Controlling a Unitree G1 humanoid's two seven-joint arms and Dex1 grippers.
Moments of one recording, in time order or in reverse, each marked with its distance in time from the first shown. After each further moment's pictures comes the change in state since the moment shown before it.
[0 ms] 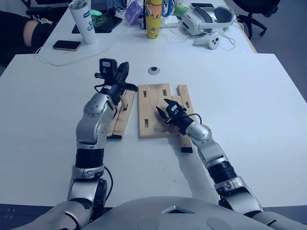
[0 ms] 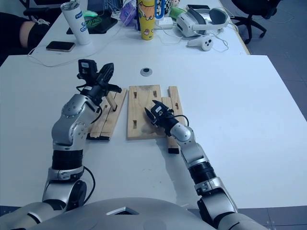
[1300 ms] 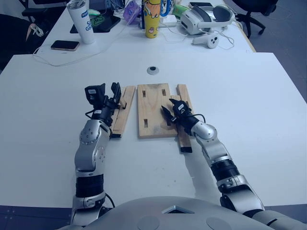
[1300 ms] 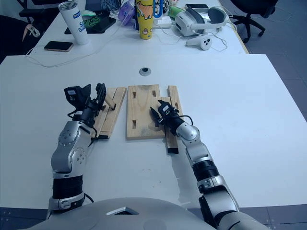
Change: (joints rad) left arm 0.332 -0.073 0.065 -0.177 -0.003 -0.088 0.065; right arm -0.024 -0.014 -0.075 0.091 0.046 -0.071 0.054
